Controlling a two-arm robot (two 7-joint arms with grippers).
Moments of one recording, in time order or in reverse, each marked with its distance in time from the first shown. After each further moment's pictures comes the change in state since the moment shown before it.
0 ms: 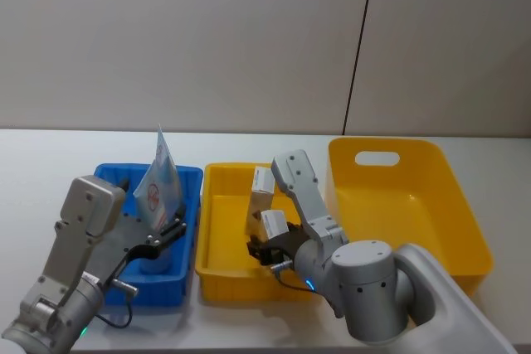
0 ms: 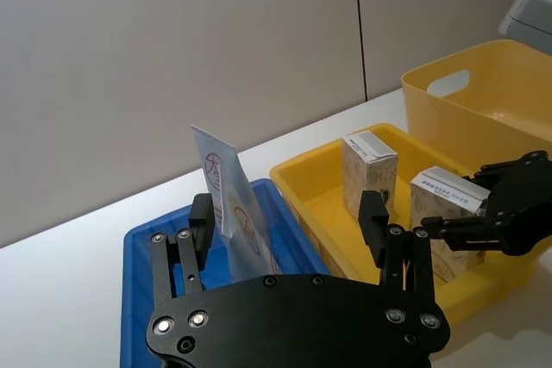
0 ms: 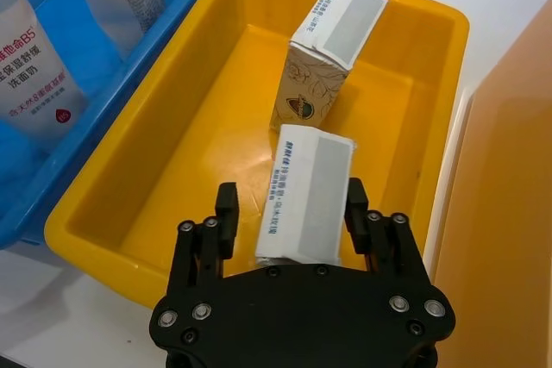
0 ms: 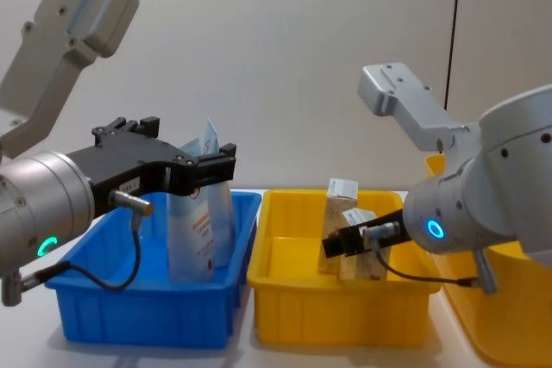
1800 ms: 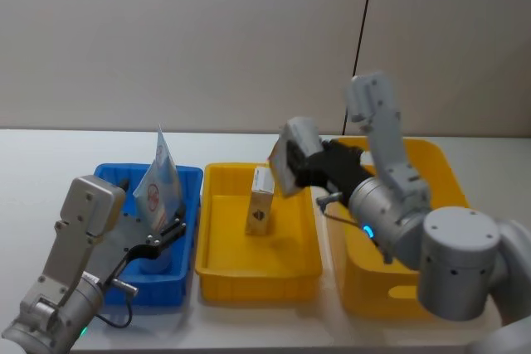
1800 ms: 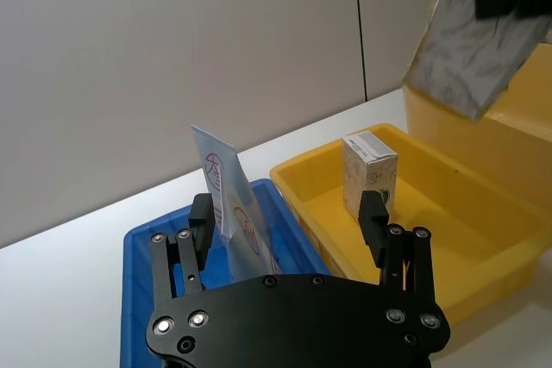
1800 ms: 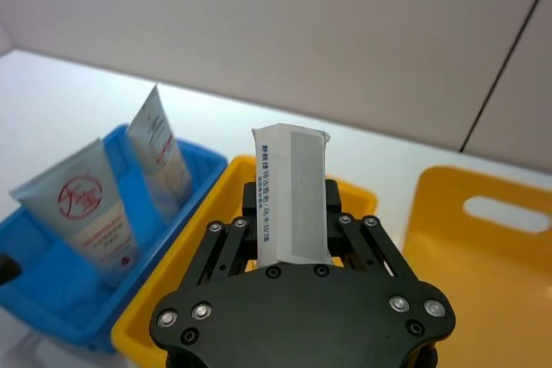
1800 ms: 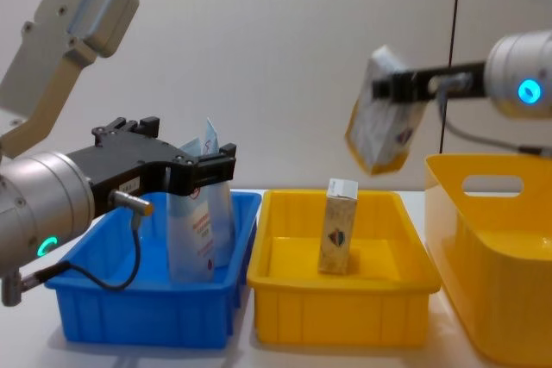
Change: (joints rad) left arm 0.000 0.000 0.000 0.000 0.000 0.000 0.000; right arm -0.087 0.093 0.121 -0.333 0.044 -0.144 0.100
